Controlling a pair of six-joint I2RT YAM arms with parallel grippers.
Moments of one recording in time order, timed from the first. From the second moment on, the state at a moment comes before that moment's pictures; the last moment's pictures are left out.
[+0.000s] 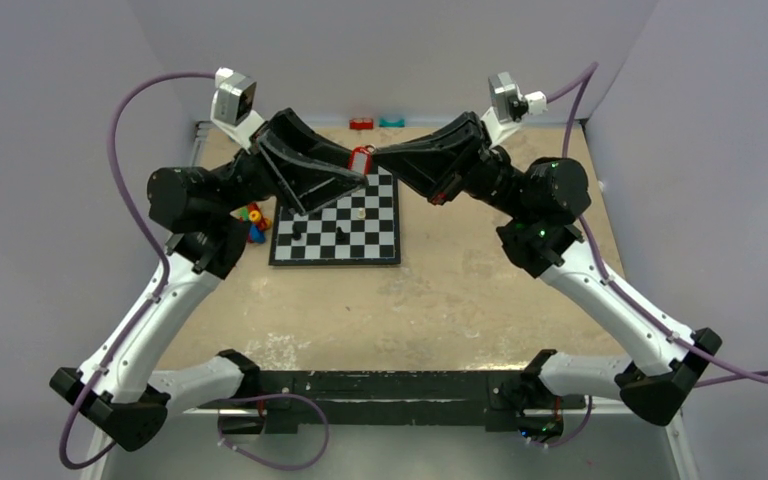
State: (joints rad) left arm -0.53 1.12 1.33 0.59 0.80 -1.09; right arm 0.77 1.21 1.34 0.59 -0.56 0.76
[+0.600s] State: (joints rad) left arm -0.54 1.01 1.48 -0.29 0.73 -0.42; right arm 0.77 1.09 1.51 0.03 -0.50 0.40
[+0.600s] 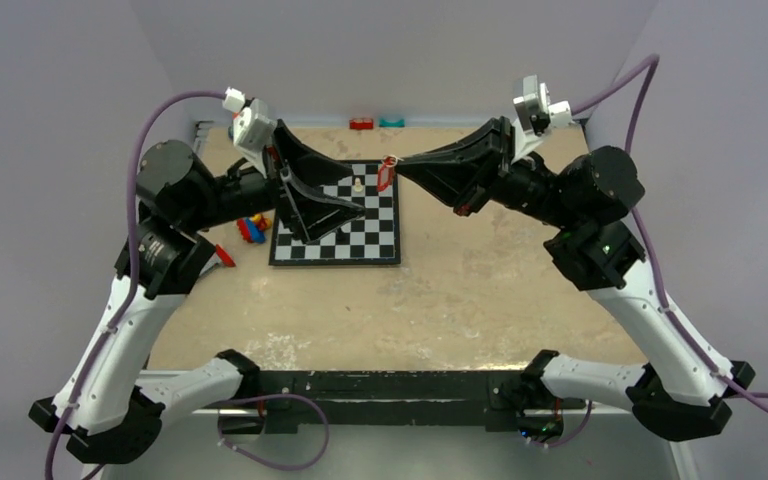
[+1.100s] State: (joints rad) left arm -0.53 1.13 1.73 -0.44 0.90 -0.26; right arm 0.77 1.18 1.61 -0.26 -0.52 0.23
